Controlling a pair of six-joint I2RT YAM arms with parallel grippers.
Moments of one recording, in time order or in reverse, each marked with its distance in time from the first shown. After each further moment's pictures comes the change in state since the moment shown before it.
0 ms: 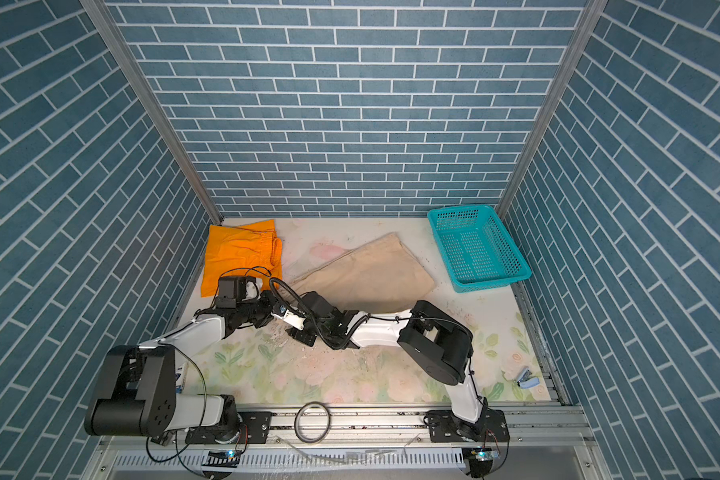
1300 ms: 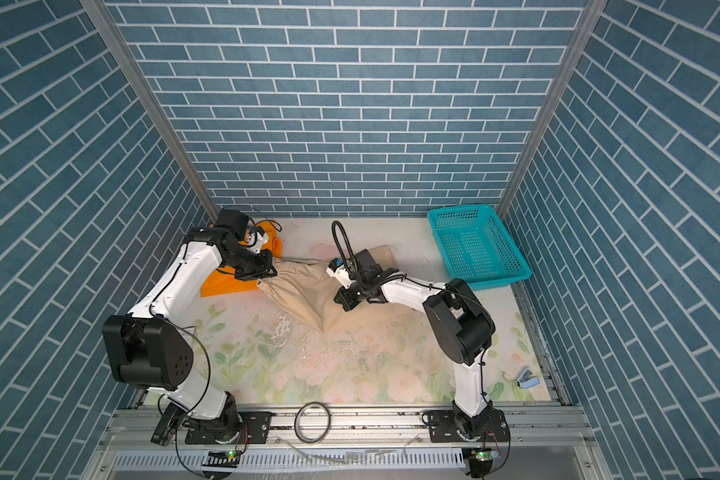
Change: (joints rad) left arm -0.037 0.290 0.892 -0.956 -0.203 0.557; right arm -0.394 0.040 0.175 -0.393 -0.348 0.195
